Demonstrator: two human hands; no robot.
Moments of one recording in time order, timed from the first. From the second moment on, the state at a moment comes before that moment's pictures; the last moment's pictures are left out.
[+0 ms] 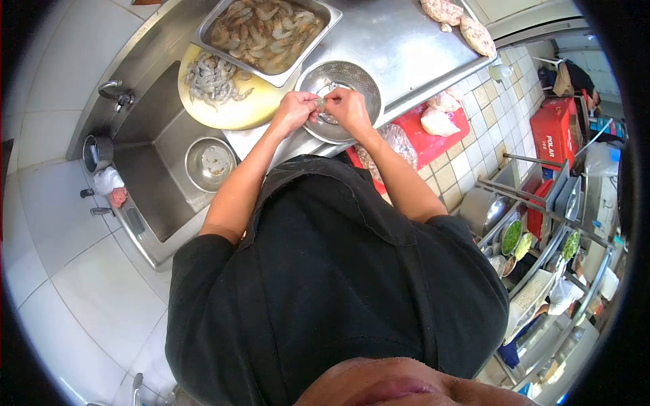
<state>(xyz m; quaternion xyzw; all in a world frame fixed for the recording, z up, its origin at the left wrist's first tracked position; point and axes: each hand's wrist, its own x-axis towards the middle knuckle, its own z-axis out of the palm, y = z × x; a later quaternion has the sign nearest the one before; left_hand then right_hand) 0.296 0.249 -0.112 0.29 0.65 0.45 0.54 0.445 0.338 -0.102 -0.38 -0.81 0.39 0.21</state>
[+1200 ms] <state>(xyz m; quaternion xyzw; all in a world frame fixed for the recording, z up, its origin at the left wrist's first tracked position) 0.311 0.250 -0.108 0.43 0.75 0.36 0.35 0.442 0.338 -0.106 -0.40 -0.81 0.39 0.18</state>
